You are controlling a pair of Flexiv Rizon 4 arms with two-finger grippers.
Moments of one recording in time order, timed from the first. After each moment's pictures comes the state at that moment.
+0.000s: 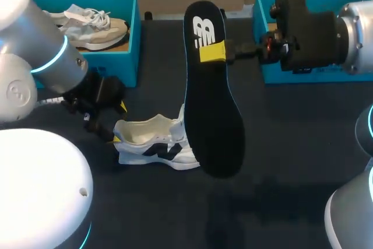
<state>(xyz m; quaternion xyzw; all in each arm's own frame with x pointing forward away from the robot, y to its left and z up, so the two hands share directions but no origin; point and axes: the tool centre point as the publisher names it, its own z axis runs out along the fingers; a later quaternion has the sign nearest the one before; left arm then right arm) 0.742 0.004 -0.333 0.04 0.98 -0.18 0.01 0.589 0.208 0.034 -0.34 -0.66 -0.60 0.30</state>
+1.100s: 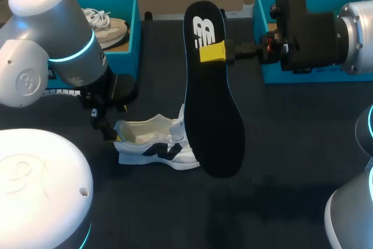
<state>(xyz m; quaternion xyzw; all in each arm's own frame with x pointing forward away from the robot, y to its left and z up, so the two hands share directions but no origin) 0.734 0.002 -0.317 0.02 0.99 -0.10 0.01 0.589 0.208 0.034 -0.34 -0.66 -0.60 0.30</state>
